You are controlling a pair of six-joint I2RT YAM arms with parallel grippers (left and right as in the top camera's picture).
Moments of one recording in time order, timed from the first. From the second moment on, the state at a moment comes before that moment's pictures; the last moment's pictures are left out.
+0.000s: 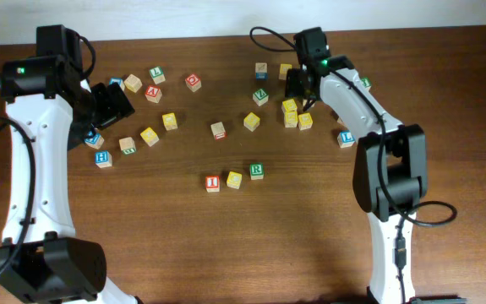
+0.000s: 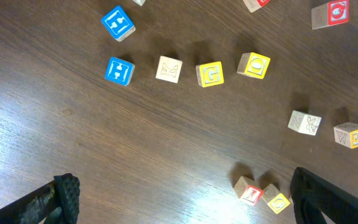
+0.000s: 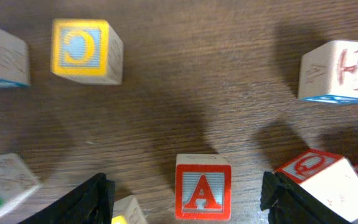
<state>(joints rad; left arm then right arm) 0.09 1.80 1.91 -1.42 -0.01 -0.43 0.22 2.33 1.92 -0.70 0.15 0.33</state>
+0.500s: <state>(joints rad) 0.09 1.80 1.91 -1.40 -0.01 -0.43 0.16 2.34 1.92 -0.71 0.05 0.31</state>
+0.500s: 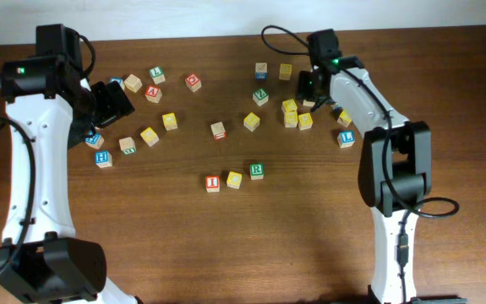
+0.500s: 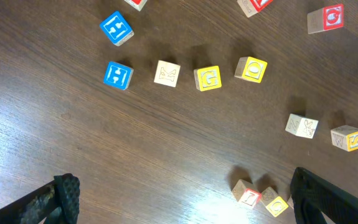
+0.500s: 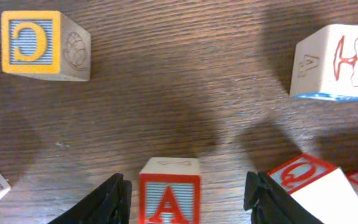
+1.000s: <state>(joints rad) 0.09 1.80 1.91 -1.40 -0.01 -0.43 0.16 2.38 1.92 -0.72 0.01 0.26</state>
